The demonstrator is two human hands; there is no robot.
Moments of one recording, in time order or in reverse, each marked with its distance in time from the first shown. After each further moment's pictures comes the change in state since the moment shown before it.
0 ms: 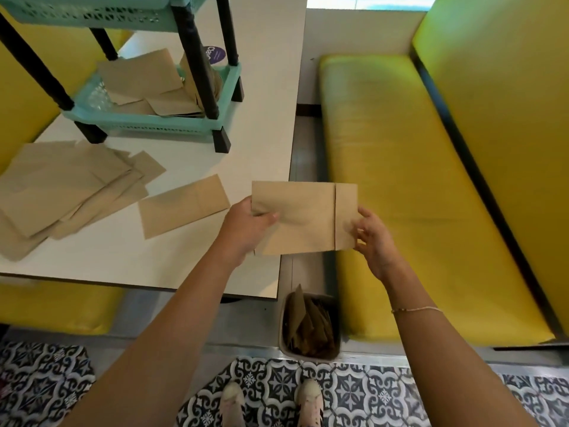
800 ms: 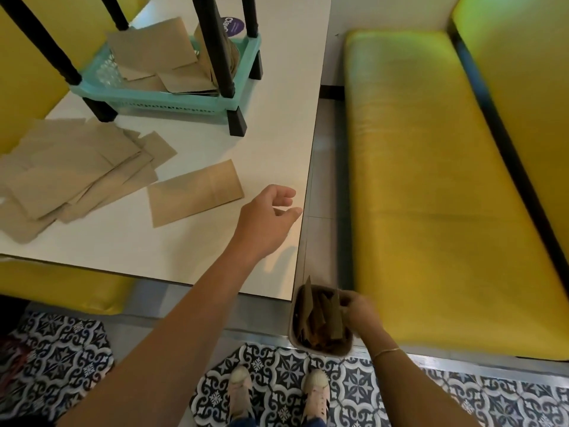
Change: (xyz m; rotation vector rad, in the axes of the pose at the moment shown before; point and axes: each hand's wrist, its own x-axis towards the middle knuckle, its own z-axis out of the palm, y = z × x) left_hand 0.006 -0.005 0.002 0.300 0.026 0.108; right_hand 0.016 0.178 -0.018 -1.189 -0.061 0.305
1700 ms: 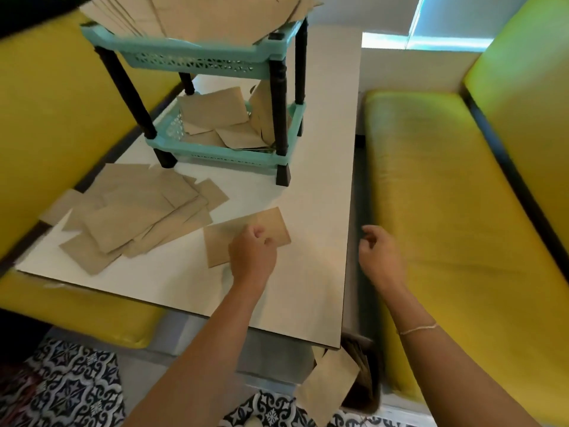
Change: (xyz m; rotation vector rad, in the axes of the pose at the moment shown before) left_hand 0.031 -0.047 -0.062 0.069 0.373 -0.215; right_hand -0.035 -0.175 -0.122 0.281 0.581 -0.333
